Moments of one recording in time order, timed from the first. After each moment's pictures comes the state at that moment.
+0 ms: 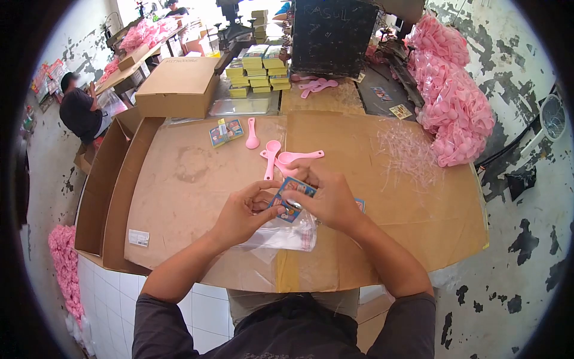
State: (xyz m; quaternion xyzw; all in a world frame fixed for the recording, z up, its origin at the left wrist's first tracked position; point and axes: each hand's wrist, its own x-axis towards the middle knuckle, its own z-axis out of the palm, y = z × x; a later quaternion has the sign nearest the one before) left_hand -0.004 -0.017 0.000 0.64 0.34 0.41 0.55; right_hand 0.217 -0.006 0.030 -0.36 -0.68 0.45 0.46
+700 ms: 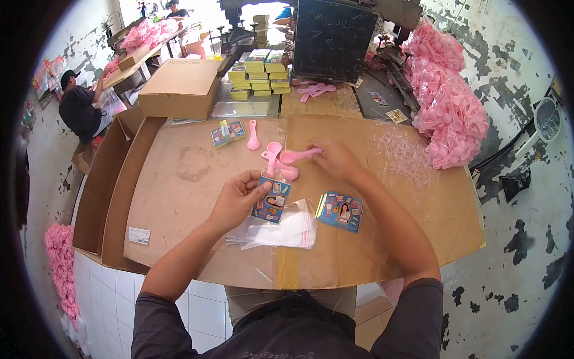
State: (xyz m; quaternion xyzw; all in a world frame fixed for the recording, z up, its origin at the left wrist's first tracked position) left_hand -0.016 0.004 -0.008 0.53 0.34 0.44 0.64; right_hand 0.266 0.096 0.009 -0.47 -0.83 0.20 0.24
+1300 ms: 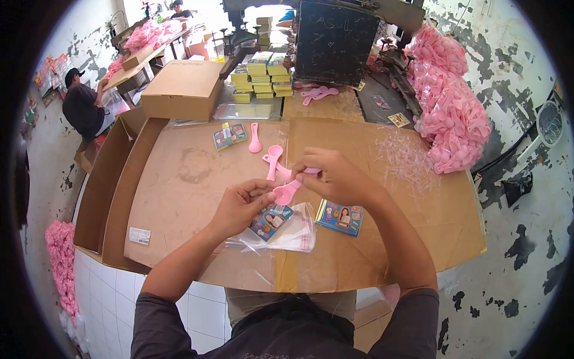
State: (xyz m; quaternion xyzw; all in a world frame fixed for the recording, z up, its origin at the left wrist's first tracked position) left_hand -0.012 -0.006 0.002 0.59 0.34 0.42 0.60; right_hand 0.246 0.034 0.078 -0.32 -0.87 0.27 0.25
